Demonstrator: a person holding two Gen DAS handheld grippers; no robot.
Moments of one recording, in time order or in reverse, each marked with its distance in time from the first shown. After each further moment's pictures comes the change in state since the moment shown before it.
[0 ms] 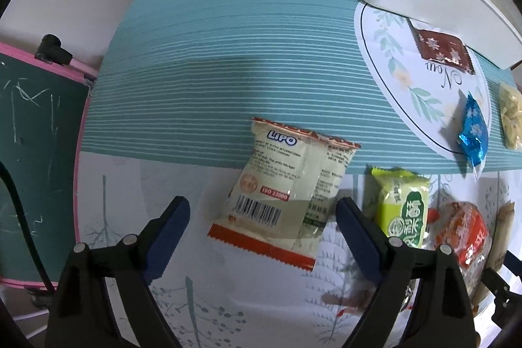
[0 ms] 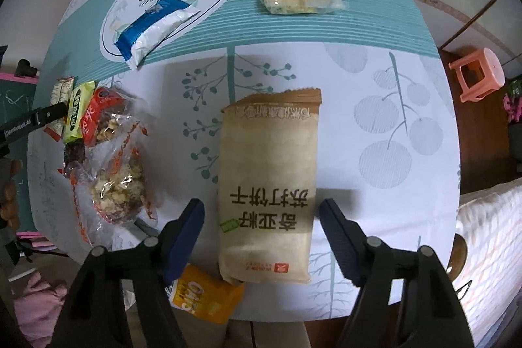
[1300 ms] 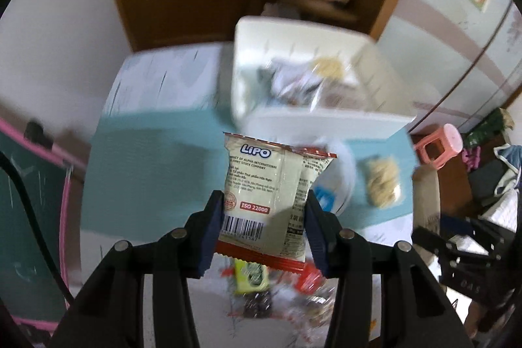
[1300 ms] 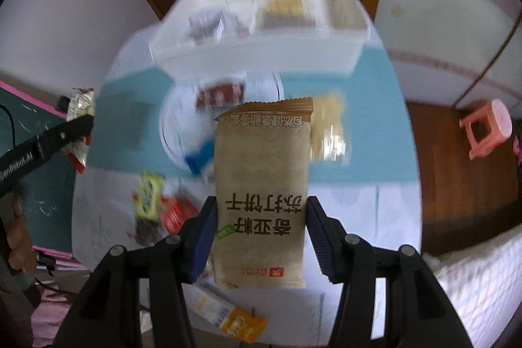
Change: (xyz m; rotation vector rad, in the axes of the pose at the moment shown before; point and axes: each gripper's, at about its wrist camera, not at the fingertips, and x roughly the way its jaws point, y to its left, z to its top) left arm -0.186 -0.068 0.033 0.098 -0.322 -0.235; right arm -0.123 -0.001 0.071 -0.084 -0.269 0.097
